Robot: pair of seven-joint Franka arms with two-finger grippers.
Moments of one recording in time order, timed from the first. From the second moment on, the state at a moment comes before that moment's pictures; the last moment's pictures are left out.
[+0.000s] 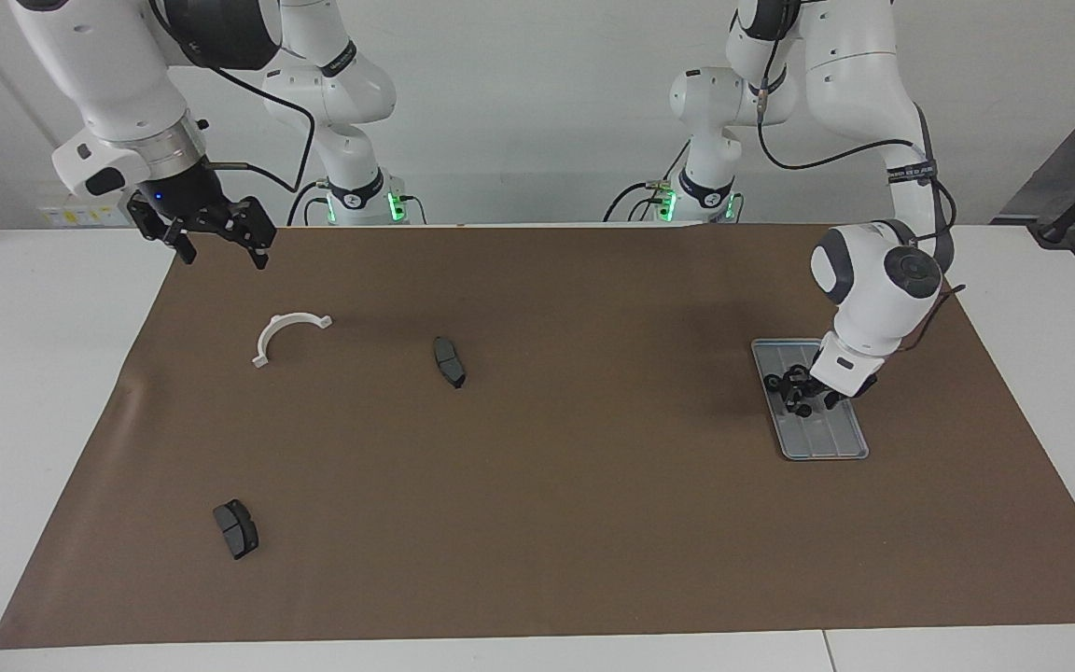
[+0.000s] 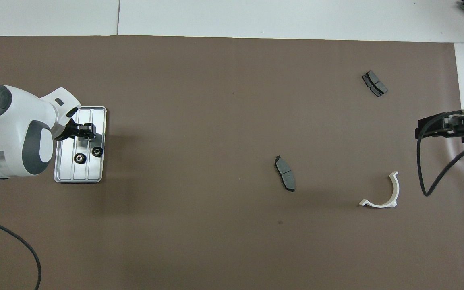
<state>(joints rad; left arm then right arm) -0.14 0.31 0.14 -2.02 -0.03 2.36 0.03 0.03 -0.03 -0.05 -1.65 -0.02 1.60 0.10</state>
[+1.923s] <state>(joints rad) -0.39 0.36 0.10 -1.83 -0.13 2.26 -0.33 0.03 -0.03 -0.05 -1.65 -0.02 1.60 0.10</state>
